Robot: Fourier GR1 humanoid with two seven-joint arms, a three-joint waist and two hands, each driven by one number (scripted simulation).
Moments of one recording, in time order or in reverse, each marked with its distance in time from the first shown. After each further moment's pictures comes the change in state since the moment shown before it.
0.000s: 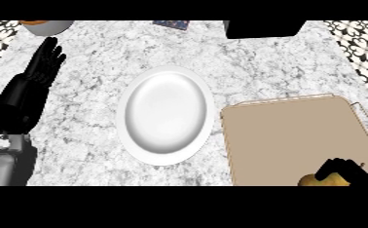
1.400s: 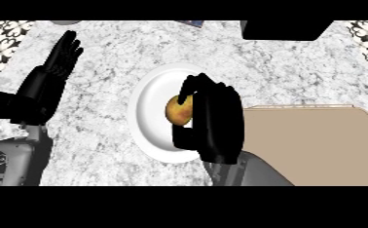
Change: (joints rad) left arm -0.068 -0.048 -0.031 0.039 -0.029 -0.032 -0.020; right arm -0.879 0.698 0.151 0.593 0.043 0.079 0.104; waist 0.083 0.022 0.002
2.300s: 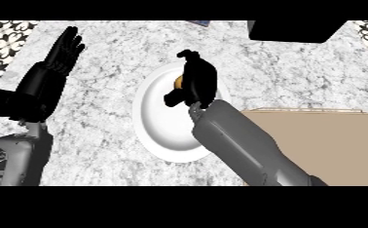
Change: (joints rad) left arm -0.024 -0.003 0.005 -0.005 -0.004 -0.022 0.006; right arm -0.290 0.014 0.003 0.717 -0.390 -0.448 -0.127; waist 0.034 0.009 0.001
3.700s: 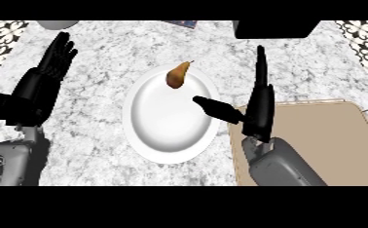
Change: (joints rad) left arm 0.036 -0.016 0.039 0.004 -0.020 0.015 0.001; right arm 0.438 -0.201 -0.095 -0.539 -0.243 -0.432 -0.359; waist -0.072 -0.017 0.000
